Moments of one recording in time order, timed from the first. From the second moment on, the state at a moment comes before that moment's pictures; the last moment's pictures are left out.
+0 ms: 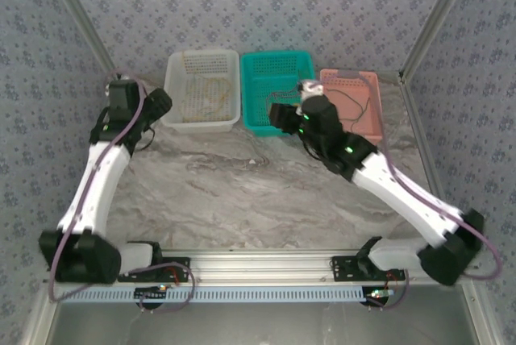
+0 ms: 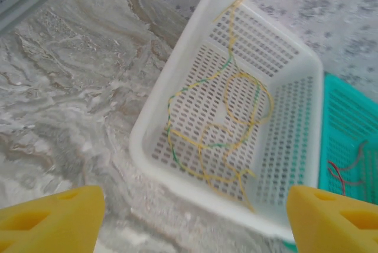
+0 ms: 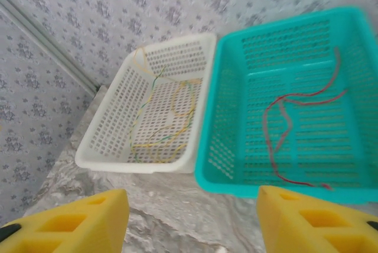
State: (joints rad) left arm -0.08 1.19 1.19 -0.58 -0.07 -0.62; right arm 0.73 1.19 1.17 -0.32 0.28 0.51
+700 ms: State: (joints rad) left arm -0.08 0.55 1.05 -1.00 0.23 -0.55; right arm 0.72 0.54 0.88 -0.87 0.55 0.54
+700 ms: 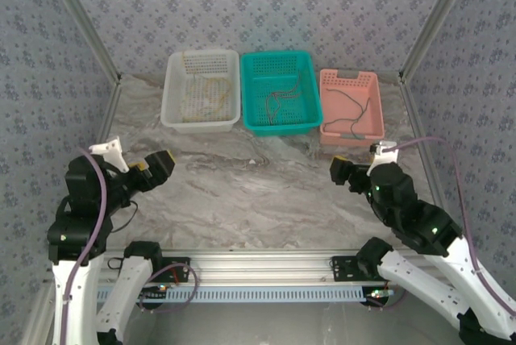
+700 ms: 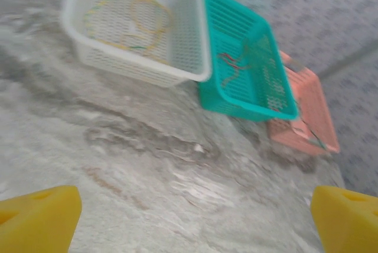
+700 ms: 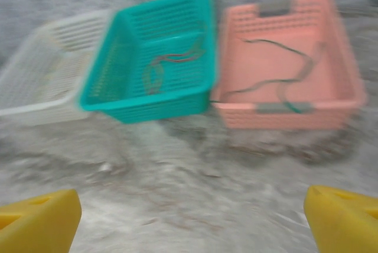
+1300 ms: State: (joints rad) left arm -0.08 0.88 0.30 -0.05 -0.35 -0.27; right arm 0.16 0.77 0.27 -0.01 0.60 0.18
